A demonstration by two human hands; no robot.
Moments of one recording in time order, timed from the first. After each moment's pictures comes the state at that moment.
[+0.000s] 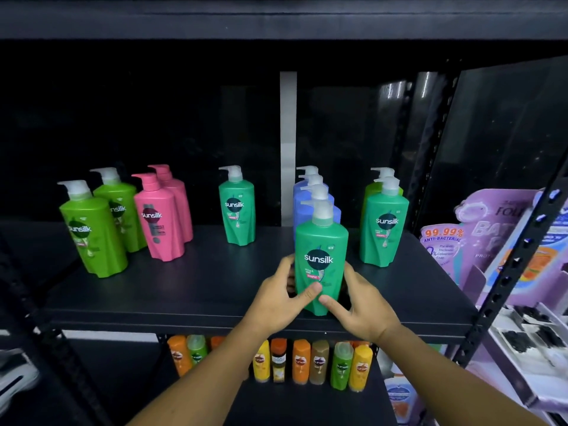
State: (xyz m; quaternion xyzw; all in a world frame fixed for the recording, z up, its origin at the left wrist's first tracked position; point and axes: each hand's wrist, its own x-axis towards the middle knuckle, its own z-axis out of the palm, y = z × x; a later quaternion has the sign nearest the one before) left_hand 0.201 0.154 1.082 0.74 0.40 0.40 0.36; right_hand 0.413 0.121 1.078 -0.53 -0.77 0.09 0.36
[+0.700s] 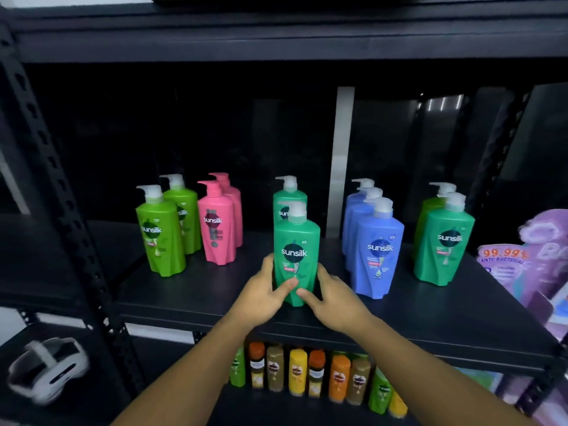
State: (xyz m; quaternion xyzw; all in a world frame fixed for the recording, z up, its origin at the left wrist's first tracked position) left_hand 0.065 0.183 1.092 0.73 0.50 0.38 0.28; right_hand 0.264 0.181 1.083 -0.55 -0.77 0.16 0.28
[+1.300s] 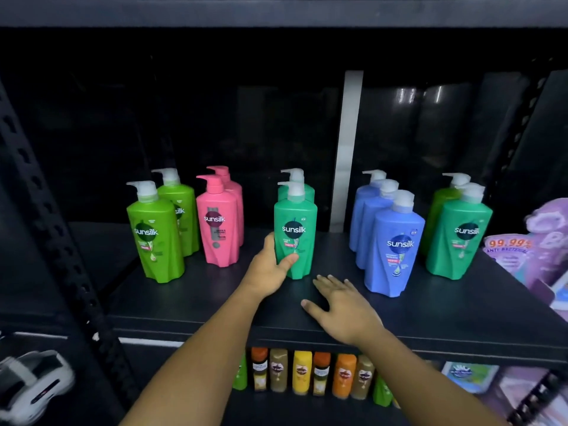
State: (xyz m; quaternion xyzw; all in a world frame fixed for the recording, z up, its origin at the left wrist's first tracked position) left_hand 0.049 0.262 1.094 0.70 0.50 0.40 0.31; right_hand 0.241 0.188 1.064 -0.62 -0.77 0.07 0.14
